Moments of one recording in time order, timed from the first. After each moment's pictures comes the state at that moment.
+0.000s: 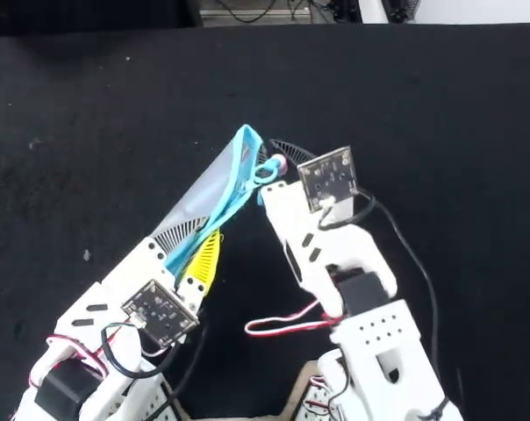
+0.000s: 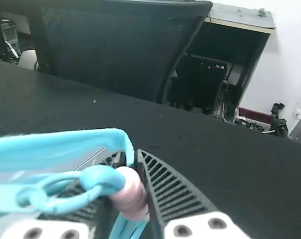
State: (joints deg) left arm 27.1 -104.7 69.8 58.3 -24.4; right arm -17.7 -58.9 68.3 13.2 6.4
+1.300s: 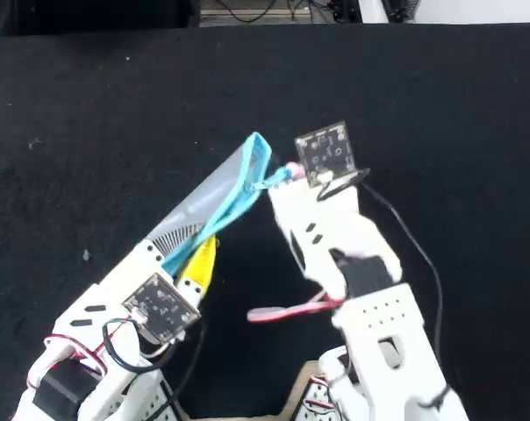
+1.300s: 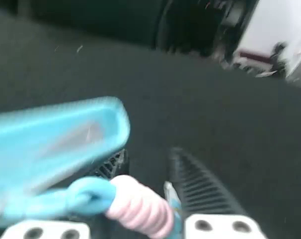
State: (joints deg) left arm 25.7 -104.7 68.8 61.7 -24.4; right arm -17.7 -58.1 61.6 34.0 6.3
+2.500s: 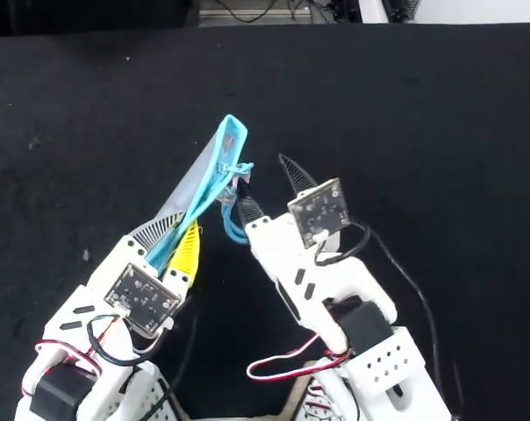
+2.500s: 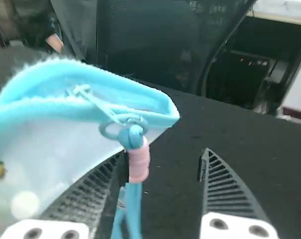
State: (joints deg) left arm 20.6 -104.8 68.7 61.3 -20.6; right arm -28.0 -75.6 73.5 24.7 0.0
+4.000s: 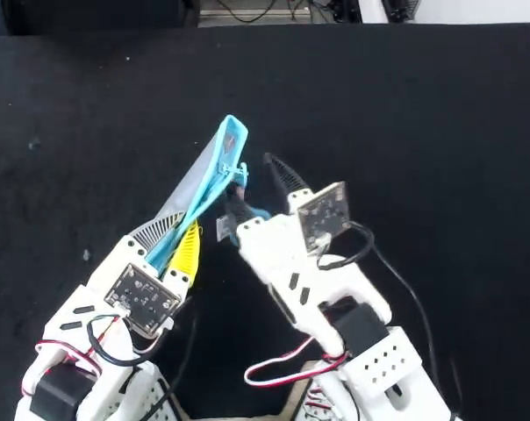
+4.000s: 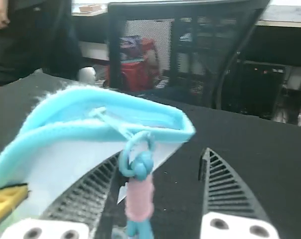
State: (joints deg) left arm 20.6 -104.8 68.7 61.3 -20.6; right arm -29.8 -75.6 74.7 19.9 -2.8
